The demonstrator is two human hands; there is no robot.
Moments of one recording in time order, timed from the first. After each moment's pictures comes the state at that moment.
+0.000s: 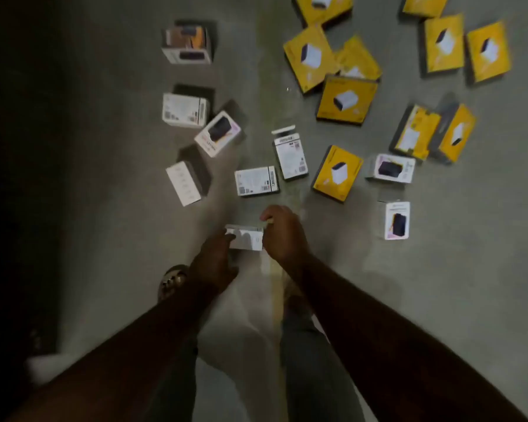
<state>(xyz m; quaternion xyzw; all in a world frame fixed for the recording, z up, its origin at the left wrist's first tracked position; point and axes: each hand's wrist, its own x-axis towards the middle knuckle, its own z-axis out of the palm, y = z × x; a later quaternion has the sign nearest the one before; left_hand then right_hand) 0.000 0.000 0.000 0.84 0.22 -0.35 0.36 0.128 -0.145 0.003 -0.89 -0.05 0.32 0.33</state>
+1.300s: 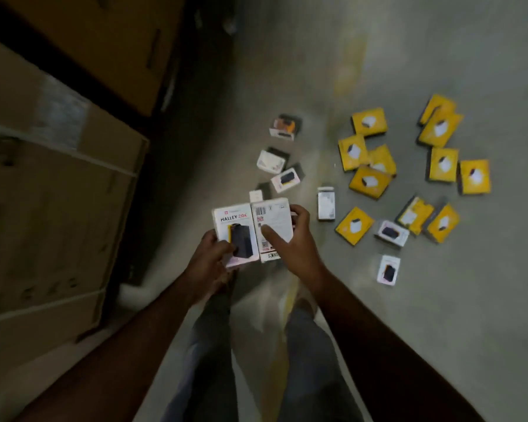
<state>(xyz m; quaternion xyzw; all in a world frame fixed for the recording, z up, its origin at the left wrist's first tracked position) -0.031 0.032 0.396 0.45 0.54 -0.05 0.71 0.108 -0.103 0.339 -0.73 -0.09 0.43 0.52</state>
